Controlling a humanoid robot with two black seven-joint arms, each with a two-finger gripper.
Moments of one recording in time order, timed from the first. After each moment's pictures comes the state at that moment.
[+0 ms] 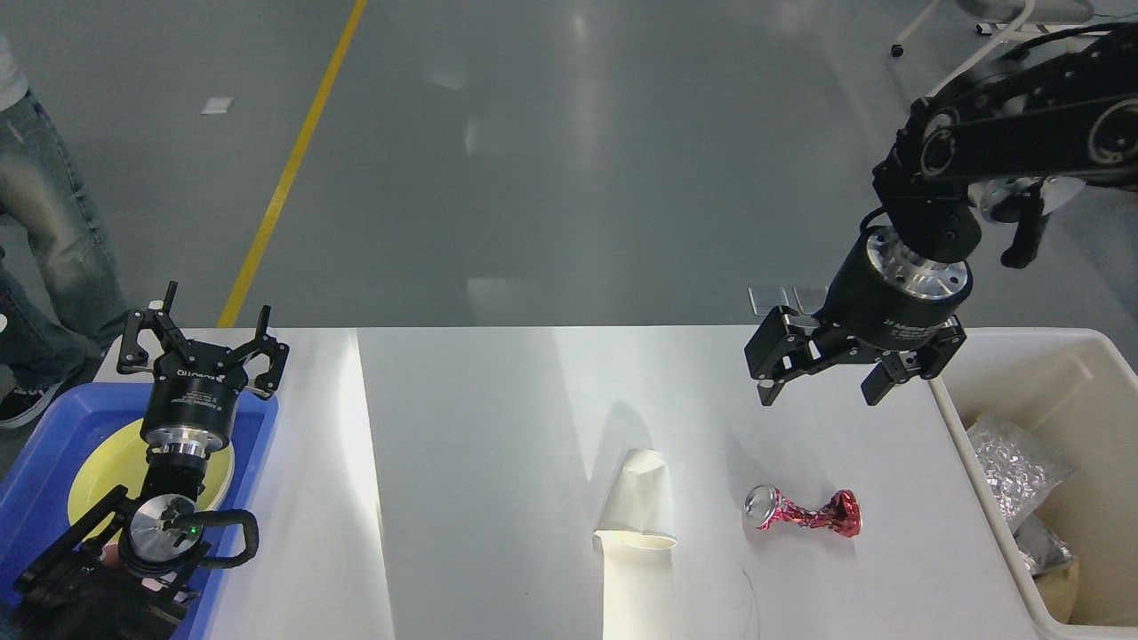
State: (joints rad) left arm -0.35 0.25 -1.16 -0.74 -0.04 -0.51 -0.41; right arm 2.16 -0.25 -1.15 1.41 -0.02 0.81 -0.17
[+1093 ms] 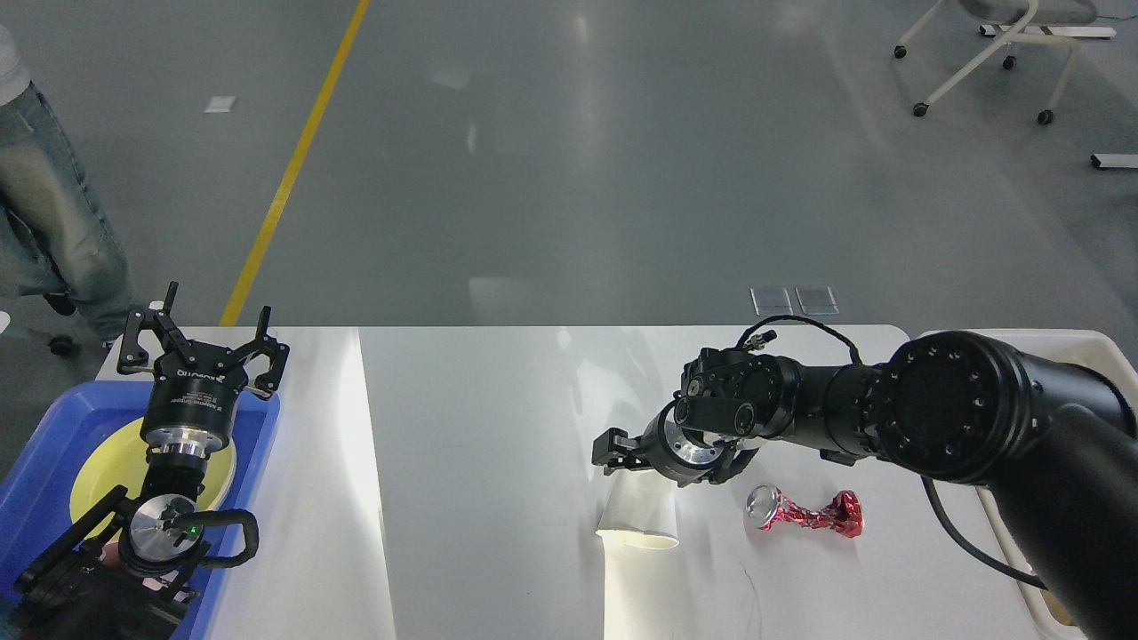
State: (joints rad) left arm -0.35 0.25 -1.16 -0.74 -0.04 -0.51 -0.41; right arm 1.31 0.17 -0.96 0.74 0.02 0.32 -0.21
